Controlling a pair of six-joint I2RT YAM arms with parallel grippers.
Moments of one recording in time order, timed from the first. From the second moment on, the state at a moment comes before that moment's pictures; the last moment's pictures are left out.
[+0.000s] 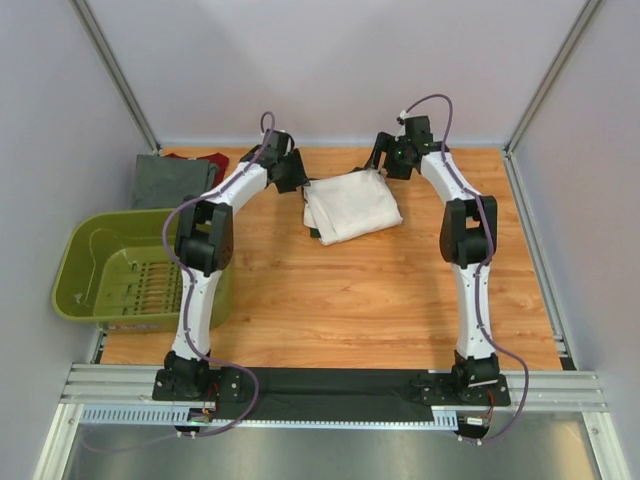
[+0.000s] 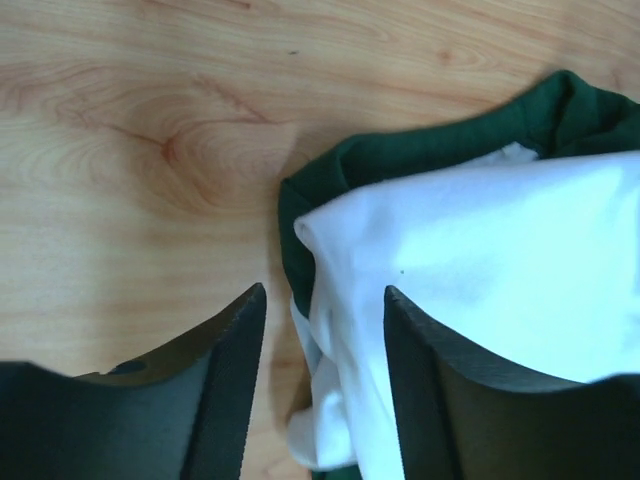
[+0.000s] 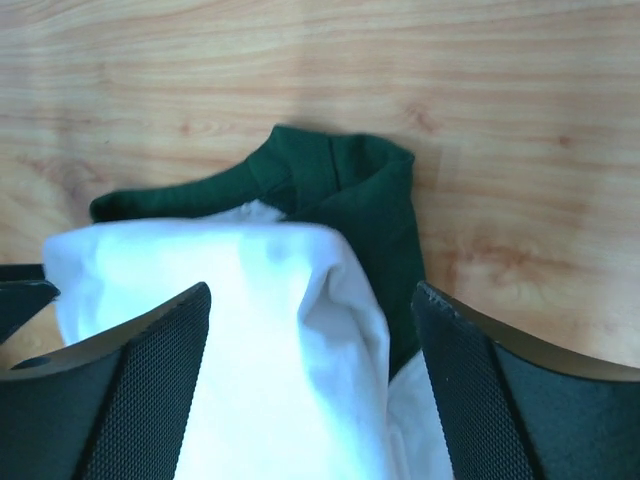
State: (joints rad) left arm -0.33 2.34 1.97 -0.44 0.11 -0.60; right arm 0.15 2.47 2.21 -0.52 -0.32 0.41
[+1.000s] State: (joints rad) left arm -0.49 2.14 1.57 -0.30 0.18 -0.83; right arm 0.14 2.38 1.98 -0.56 -0.43 0.40
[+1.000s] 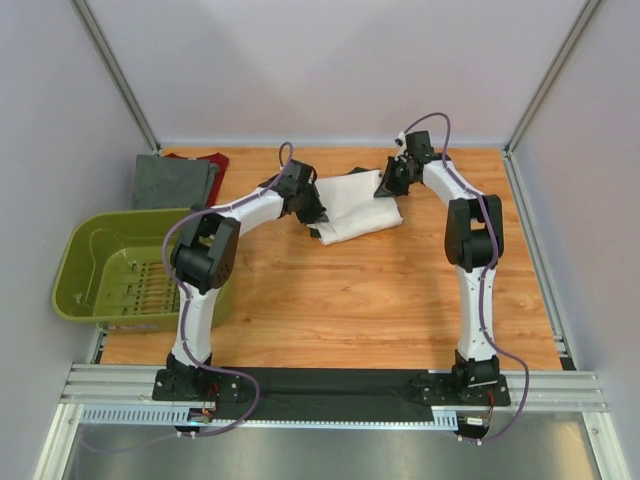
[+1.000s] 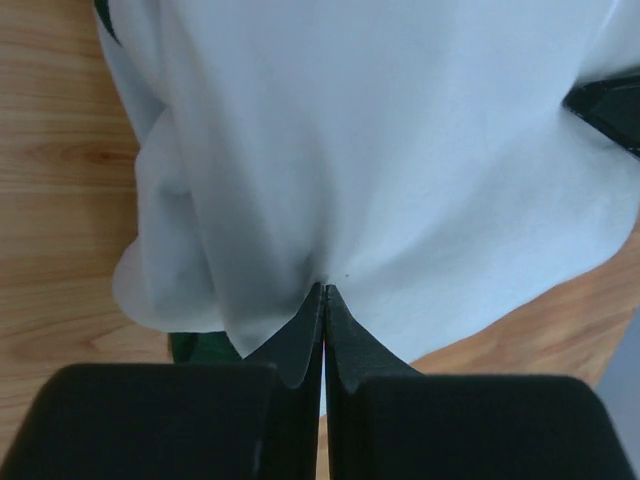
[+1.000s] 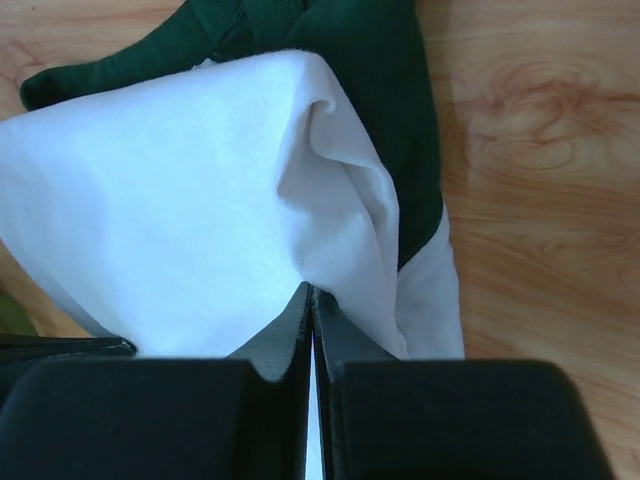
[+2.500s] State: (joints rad) left arm -0.49 2.23 1.73 -0.41 -0.04 -0.75; right arm -0.02 2.16 2.02 -0.77 -0.29 0.32
